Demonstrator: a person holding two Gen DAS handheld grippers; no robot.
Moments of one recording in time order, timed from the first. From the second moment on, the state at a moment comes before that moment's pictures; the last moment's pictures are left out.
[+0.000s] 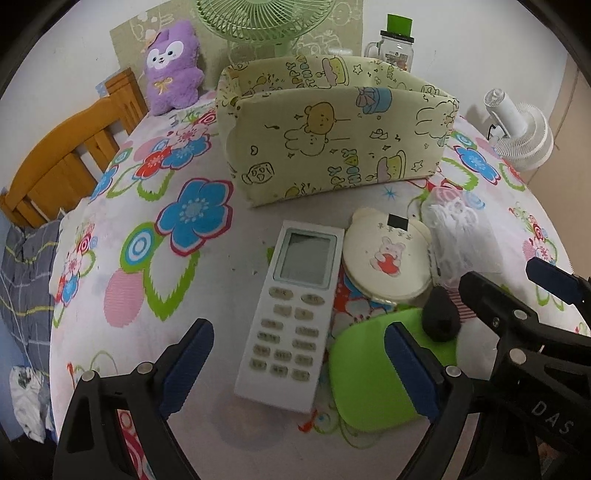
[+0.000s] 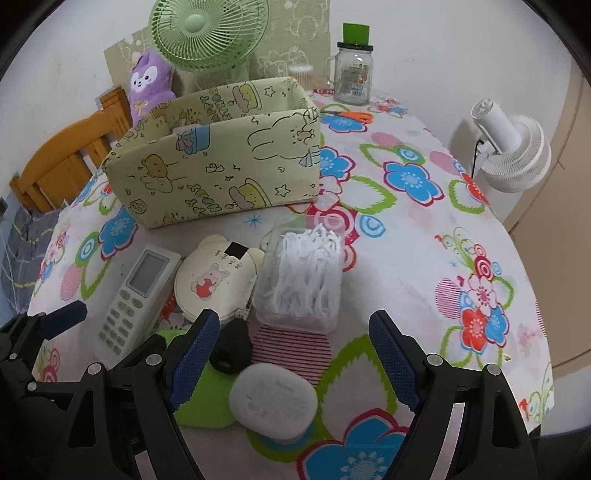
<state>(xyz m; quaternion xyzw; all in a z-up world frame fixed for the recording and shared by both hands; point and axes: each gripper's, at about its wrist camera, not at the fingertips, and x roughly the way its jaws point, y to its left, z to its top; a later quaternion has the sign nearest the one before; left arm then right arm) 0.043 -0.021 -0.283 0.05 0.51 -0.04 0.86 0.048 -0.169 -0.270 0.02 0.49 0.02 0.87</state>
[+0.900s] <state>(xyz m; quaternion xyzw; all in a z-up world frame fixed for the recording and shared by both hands) 0.059 -0.019 -0.291 0.10 0.52 -0.04 0.85 0.072 -0.133 -0.294 0.08 0.55 0.04 0.83</state>
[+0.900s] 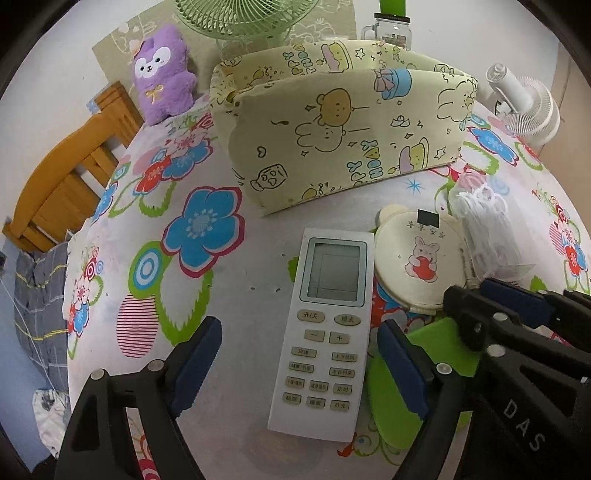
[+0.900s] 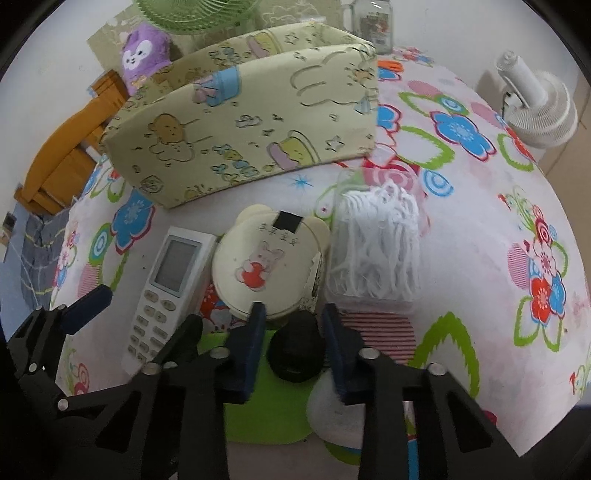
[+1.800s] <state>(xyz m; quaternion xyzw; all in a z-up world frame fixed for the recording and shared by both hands) 0.088 -0.012 -0.298 0.03 0.54 -0.04 0.84 0.101 -0.126 -0.286 0.05 0.54 0.04 0.84</state>
